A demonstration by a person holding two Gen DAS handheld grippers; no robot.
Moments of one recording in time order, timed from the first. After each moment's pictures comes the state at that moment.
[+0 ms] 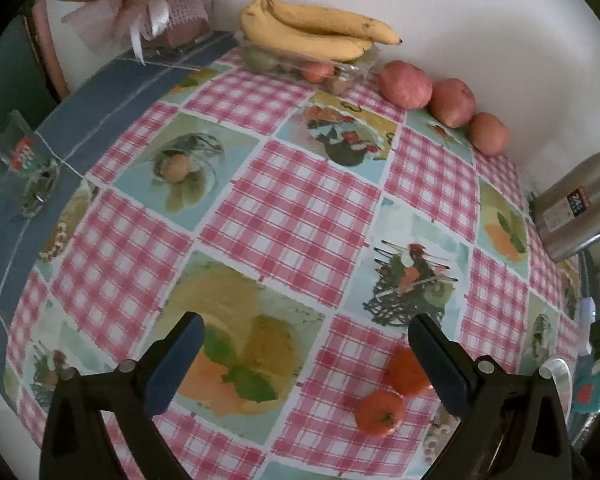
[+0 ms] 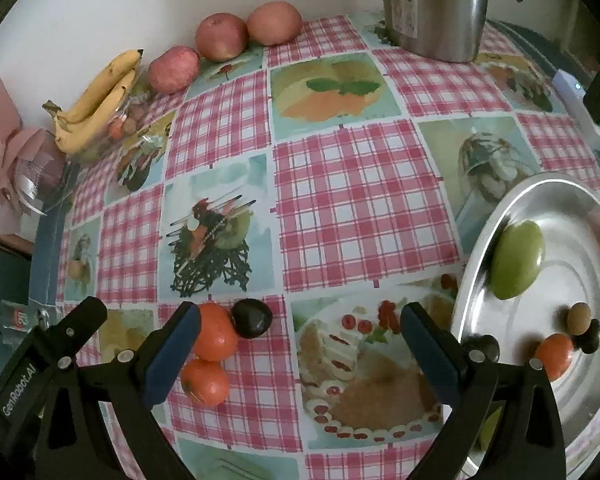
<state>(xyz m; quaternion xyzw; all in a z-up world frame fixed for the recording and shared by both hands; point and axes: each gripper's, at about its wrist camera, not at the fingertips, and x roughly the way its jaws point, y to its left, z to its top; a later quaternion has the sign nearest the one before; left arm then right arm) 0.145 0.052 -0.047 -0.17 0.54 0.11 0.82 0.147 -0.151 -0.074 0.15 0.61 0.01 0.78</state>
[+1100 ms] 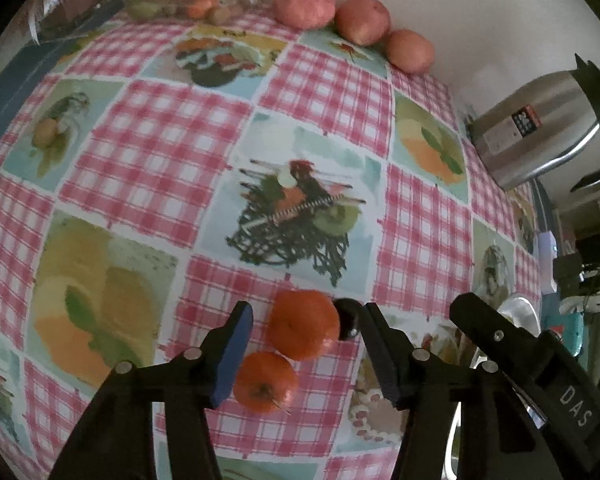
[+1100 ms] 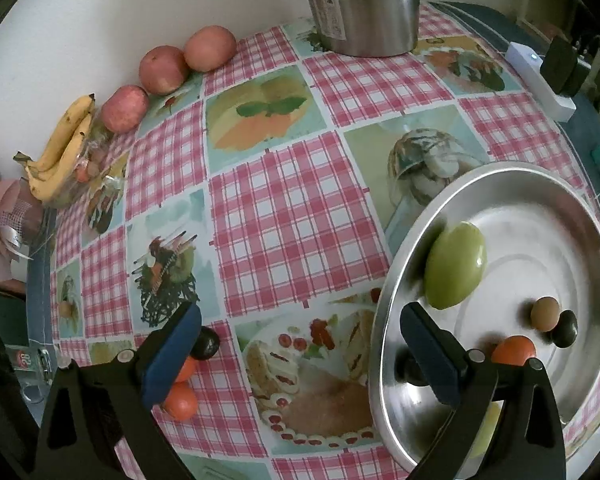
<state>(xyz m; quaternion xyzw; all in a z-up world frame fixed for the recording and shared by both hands) 0.160 -0.019 -0.077 -0.18 0.60 -0.03 0.78 0.147 -0.199 -0.066 0.19 0.60 -0.05 0.77</state>
